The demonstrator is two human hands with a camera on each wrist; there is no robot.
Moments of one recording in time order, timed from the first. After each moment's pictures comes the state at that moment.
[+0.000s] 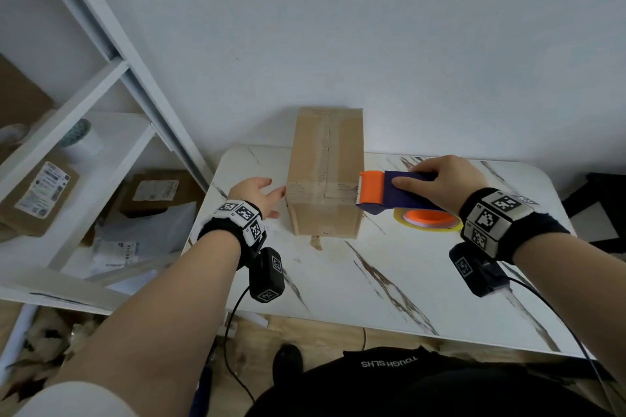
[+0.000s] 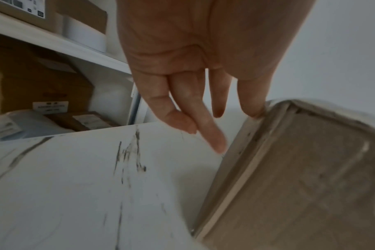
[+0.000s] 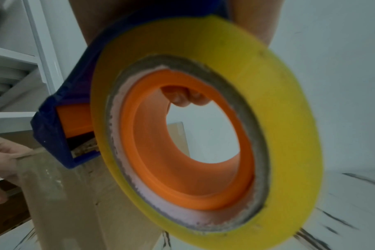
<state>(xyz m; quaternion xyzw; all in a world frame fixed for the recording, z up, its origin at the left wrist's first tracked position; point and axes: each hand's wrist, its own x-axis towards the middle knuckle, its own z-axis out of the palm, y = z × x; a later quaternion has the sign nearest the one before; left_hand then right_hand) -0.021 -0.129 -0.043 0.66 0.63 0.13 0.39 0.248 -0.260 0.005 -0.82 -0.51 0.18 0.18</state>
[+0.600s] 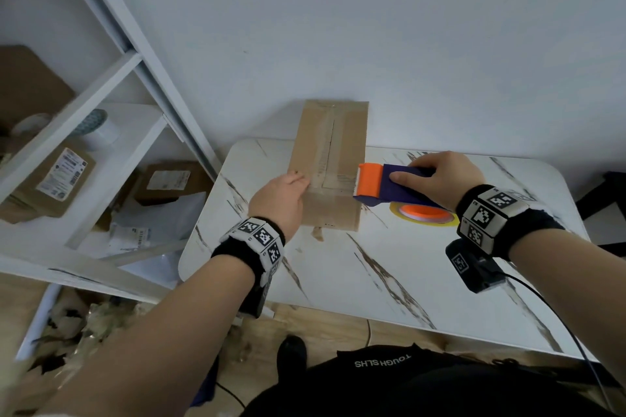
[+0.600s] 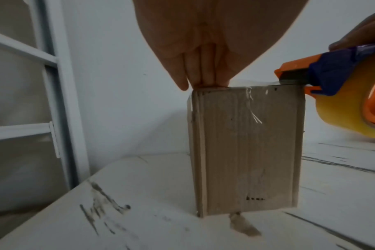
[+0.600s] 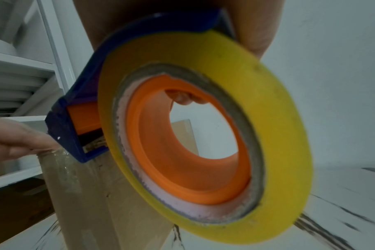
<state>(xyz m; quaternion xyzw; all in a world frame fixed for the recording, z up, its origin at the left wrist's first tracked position) -0.002 -0.182 -0.032 0.87 0.47 0.06 0.12 0.250 -0.263 -0.002 -0.80 -0.52 0.20 0.20</state>
